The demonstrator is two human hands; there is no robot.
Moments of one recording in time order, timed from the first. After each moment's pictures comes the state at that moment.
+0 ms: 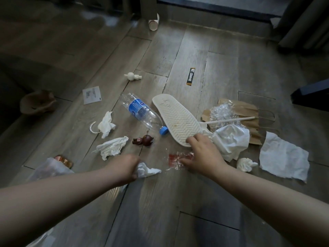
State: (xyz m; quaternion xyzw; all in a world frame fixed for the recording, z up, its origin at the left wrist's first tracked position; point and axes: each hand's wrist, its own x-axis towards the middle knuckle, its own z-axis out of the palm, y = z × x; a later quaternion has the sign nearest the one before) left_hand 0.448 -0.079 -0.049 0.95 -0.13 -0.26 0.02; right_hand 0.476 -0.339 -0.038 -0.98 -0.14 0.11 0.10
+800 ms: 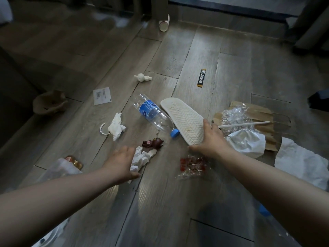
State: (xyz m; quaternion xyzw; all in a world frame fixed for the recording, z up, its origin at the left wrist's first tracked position) left_hand 0.453 -0.041 -0.057 0.96 -0.03 -0.25 0.08; right_hand 0.534 -0.328 -0.044 -0.97 0.02 0.19 0.17
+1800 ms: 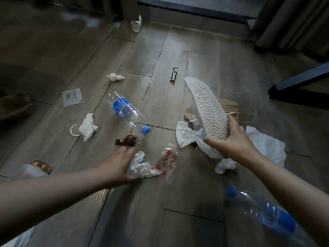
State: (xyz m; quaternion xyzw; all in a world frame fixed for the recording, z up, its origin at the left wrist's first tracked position) left_hand 0.445 -0.107 -0.032 0.94 -0.14 -0.29 0.13; right_hand 0.469 -0.441 0.017 -0.93 0.13 0.08 0.33
